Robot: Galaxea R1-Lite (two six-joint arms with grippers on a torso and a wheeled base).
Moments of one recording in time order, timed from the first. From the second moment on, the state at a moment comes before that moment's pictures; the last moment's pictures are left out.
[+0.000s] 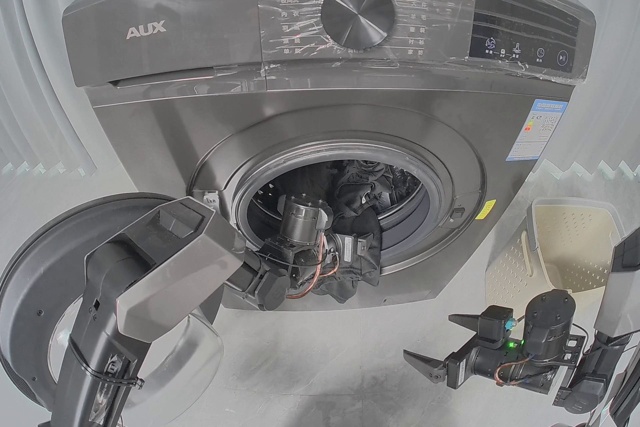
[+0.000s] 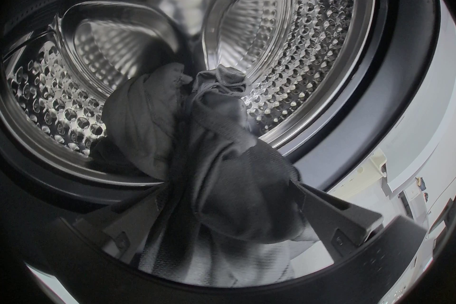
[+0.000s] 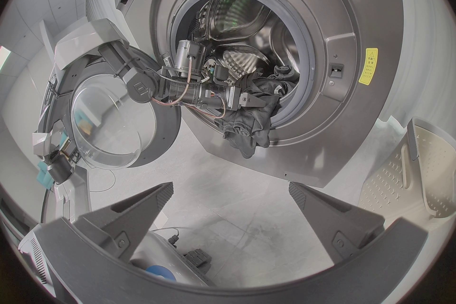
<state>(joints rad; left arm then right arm) -0.60 2.53 -1.47 -0.71 0.05 -0.20 0.70 1.97 -0.02 -1.53 -0.04 0.13</state>
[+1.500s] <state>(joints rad) -0.61 2.63 -1.72 -0.77 0.16 -0.20 0.72 1.96 -0.02 -1.53 -0.04 0.13</state>
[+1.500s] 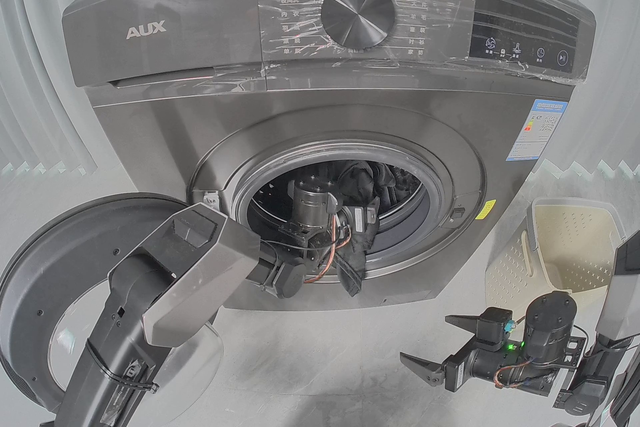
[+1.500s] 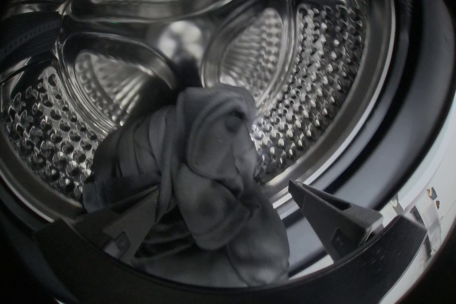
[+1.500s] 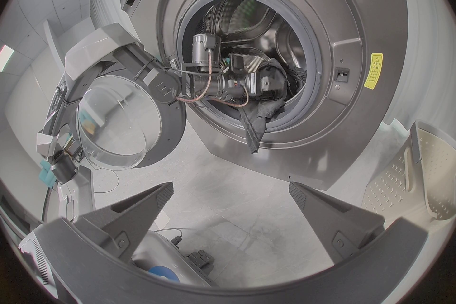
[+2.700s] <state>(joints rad) -0.55 2.67 -1.91 -0.76 0.19 -0.16 0.72 1.96 -0.02 -1.53 -0.04 0.13</state>
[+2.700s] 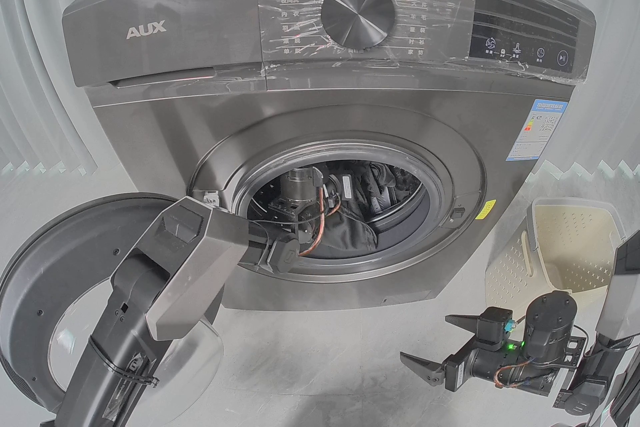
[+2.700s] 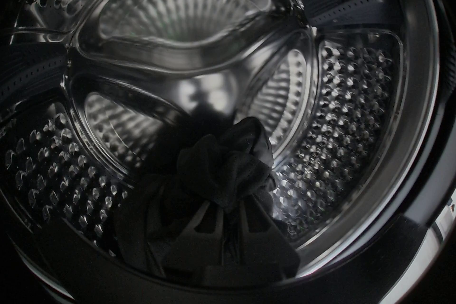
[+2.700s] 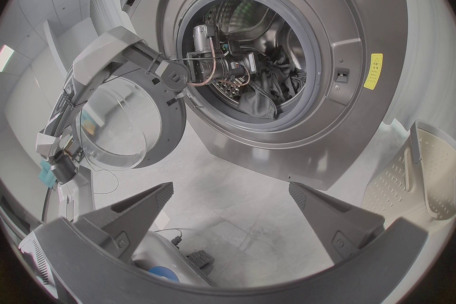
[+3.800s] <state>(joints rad) -0.58 2.56 -1.52 -0.70 0.07 -0.14 0.72 1.96 -0.02 -1.53 -0.04 0.13</state>
